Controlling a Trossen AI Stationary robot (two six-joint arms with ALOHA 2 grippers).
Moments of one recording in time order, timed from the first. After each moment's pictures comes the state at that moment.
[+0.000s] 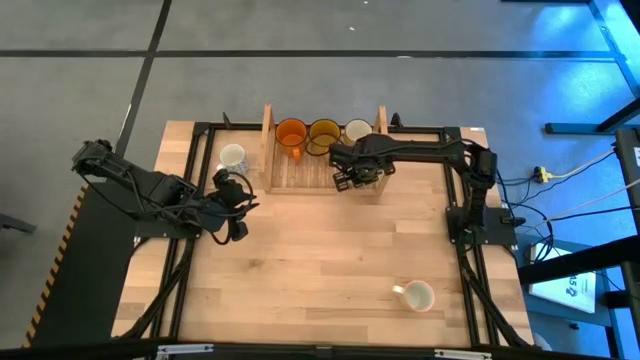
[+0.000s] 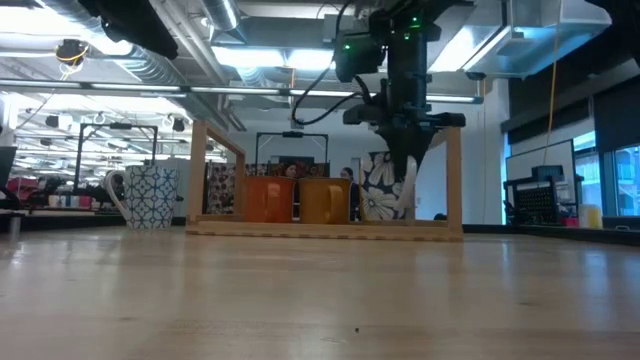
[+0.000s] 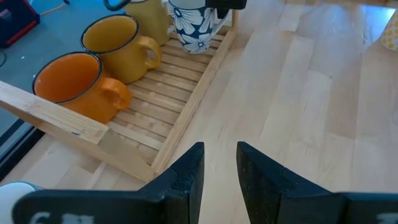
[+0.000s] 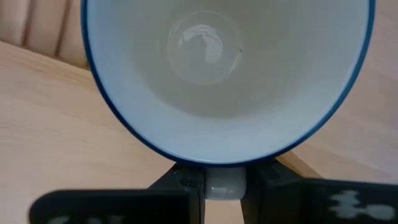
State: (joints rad) left arm -0.42 0.92 0.89 -0.81 -0.69 -0.57; right arm -0.26 1.90 1.55 -1.14 0.12 0.96
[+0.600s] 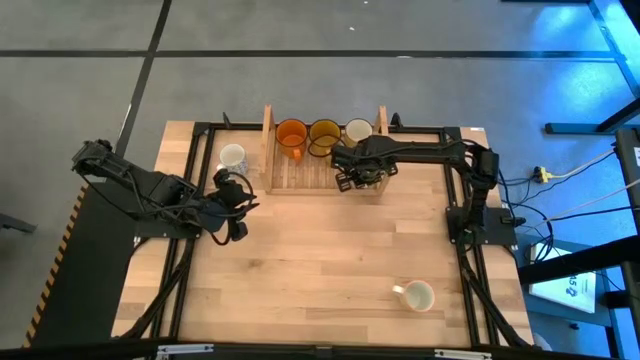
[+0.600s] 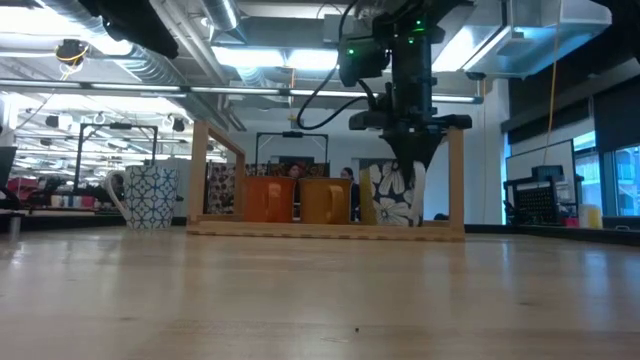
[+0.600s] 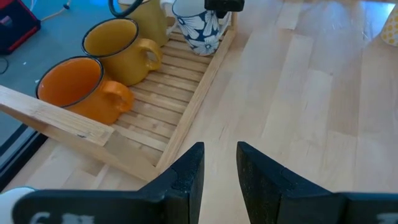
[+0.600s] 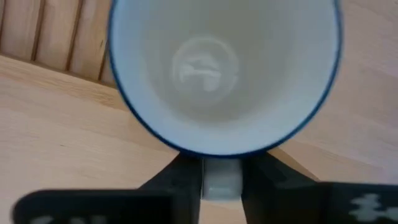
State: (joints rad) left arm -0.42 0.92 0.89 -0.81 -0.69 -0.54; right arm -0.26 1.90 1.51 -1.13 0.12 0.99
